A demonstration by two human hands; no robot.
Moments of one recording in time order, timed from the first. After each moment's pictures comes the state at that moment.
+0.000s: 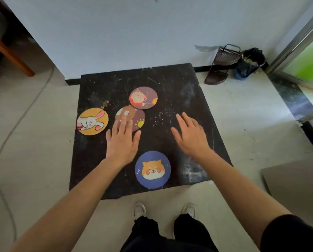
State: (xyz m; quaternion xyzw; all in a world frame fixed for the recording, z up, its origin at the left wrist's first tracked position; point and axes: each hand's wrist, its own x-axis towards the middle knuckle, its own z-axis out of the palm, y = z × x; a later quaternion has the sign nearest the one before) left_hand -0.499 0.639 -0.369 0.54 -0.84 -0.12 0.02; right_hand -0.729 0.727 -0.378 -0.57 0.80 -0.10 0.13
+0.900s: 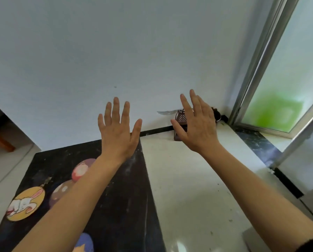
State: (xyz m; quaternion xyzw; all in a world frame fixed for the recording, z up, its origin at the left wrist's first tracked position) left_hand -0.858 0.656 -0.164 0.45 -0.85 0.04 0.27; right_hand -1.078 0.764 -0.172 -0.56 0.77 -0.25 -0.21
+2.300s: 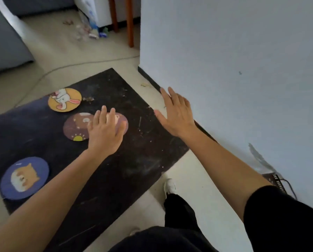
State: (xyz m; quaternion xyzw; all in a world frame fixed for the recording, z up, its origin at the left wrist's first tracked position) left_hand -0.872 0.472 -0.327 0.86 -0.49 -0.09 0.15; right_hand -1.053 0.306 -0.294 -0.91 0.42 -0.08 0.01
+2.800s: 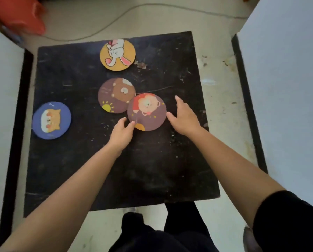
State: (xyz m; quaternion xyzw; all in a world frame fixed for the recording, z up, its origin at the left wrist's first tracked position) left_hand -0.828 0.417 -0.445 0.84 0.12 -0.33 0.40; right_hand -0.877 0.199 -0.451 -0.90 0.25 0.13 0.34
